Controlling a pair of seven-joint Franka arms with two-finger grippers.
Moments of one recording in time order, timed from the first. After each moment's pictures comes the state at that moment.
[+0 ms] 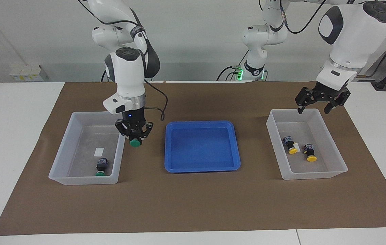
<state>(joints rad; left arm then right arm) 0.03 0.13 -0.14 -1.48 0.04 1.70 0.01 0.22 0.12 0.03 -1.95 -0.26 2.35 0.54</state>
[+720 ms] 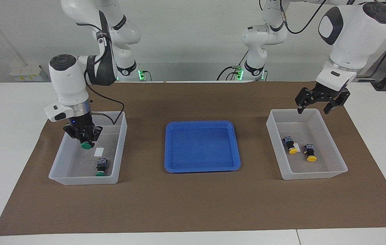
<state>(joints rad) 0.03 0.13 -0.14 -1.48 0.04 1.69 0.01 -0.07 0.13 0.03 -2.00 -0.15 2.38 0.16</state>
